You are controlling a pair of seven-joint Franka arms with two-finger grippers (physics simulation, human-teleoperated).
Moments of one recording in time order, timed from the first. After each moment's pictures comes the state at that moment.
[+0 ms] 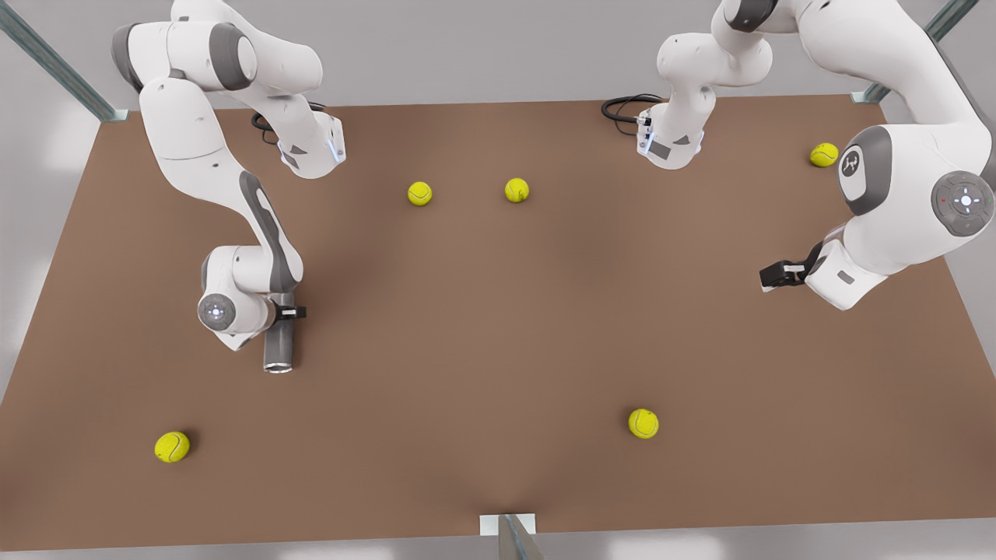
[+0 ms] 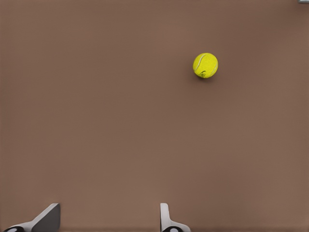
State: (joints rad) left arm -0.12 0.26 0.10 -1.36 -0.03 1.50 -0.04; right arm 0.05 0.48 -0.07 -2.13 -0.03 2.29 -0.02
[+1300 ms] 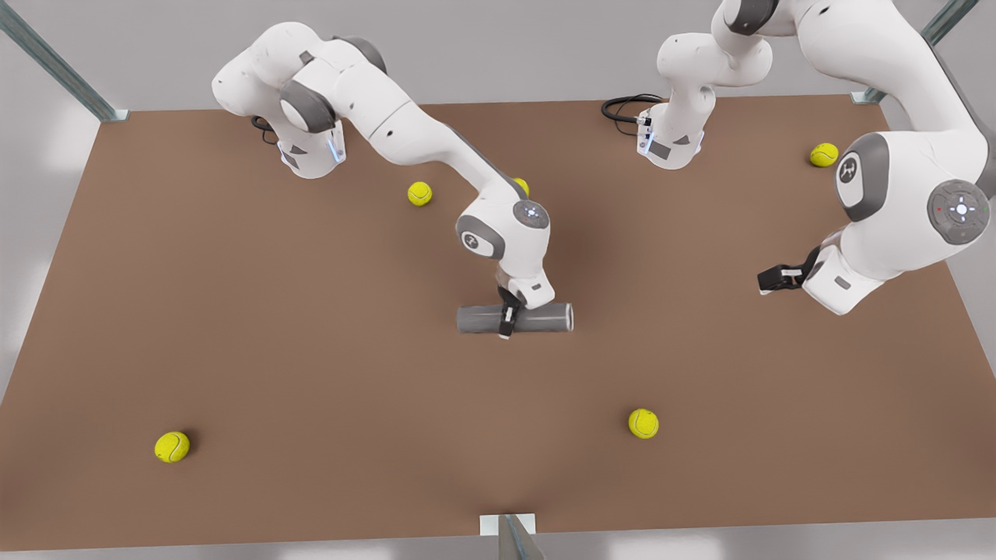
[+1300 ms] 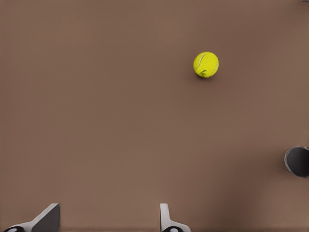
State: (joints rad) left arm -0.12 0.28 0.10 -1.35 -0.03 1.50 -0.04; right arm 0.88 0.87 -0.04 -1.24 -0.39 2.21 -0.27
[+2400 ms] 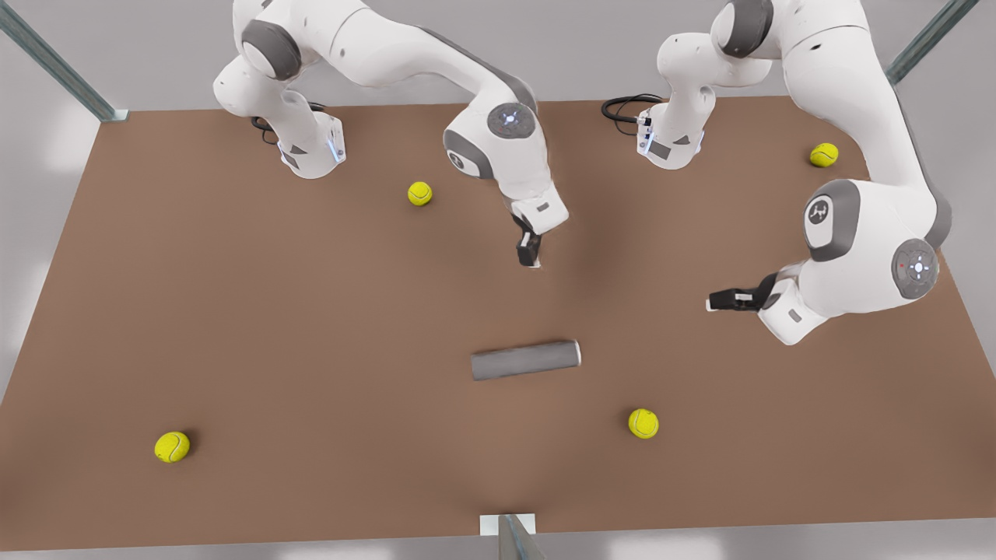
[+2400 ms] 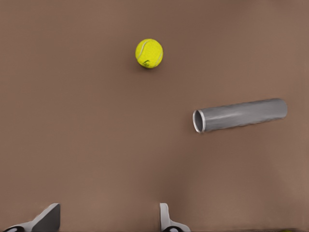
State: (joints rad) left arm -0.14 0.42 0.07 -1.32 -0.30 1.53 -0.04; right arm 0.88 0.46 -0.03 -1.31 0.11 1.98 -0.31
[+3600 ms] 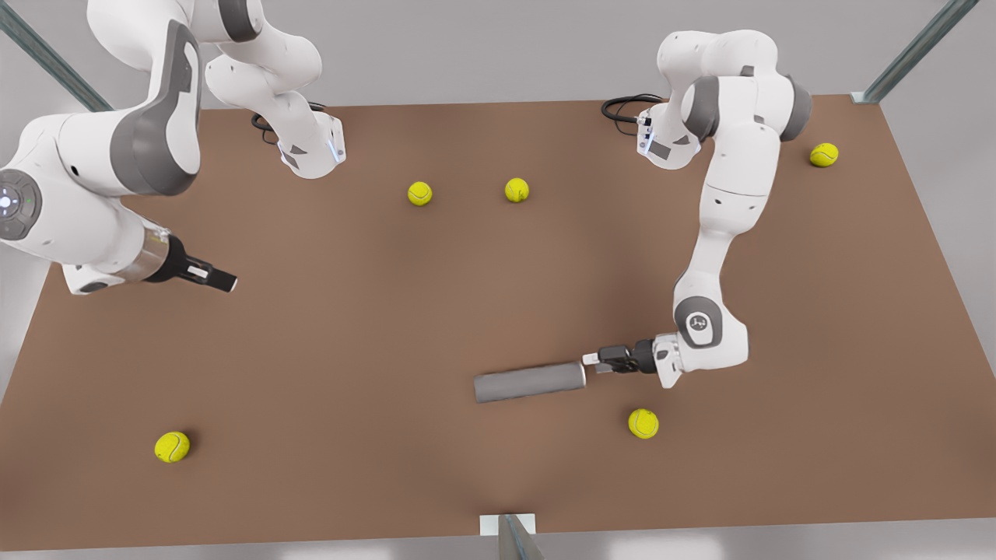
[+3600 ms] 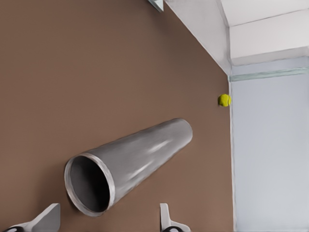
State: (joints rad) left arm -0.23 0.83 0.04 -1.59 -1.39 2.05 0.80; right arm 0.36 0.25 -0.37 -1.29 0.14 1.34 0.40
